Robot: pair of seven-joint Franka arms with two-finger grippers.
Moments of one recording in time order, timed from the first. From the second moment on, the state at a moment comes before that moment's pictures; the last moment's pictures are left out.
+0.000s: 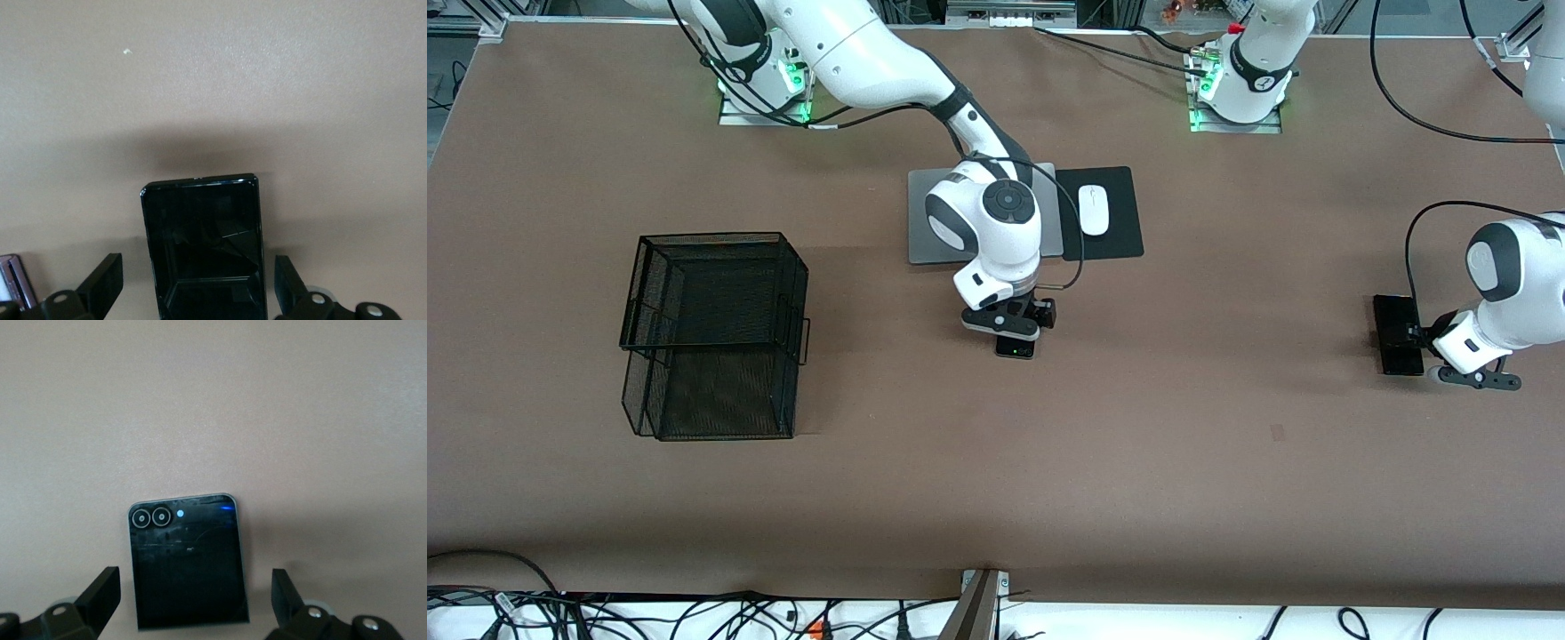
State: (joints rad) left arm 0.65 0.64 -0.28 -1.83 0.33 2.34 0.29; right arm 0.86 0.94 -0.06 -1.29 -0.13 2.39 1.14
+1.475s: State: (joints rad) left arm 0.69 0.65 -0.29 -1.86 0.27 2.34 0.29; right arm 0.89 1.01 -0.10 -1.21 -0.14 2.35 1.14
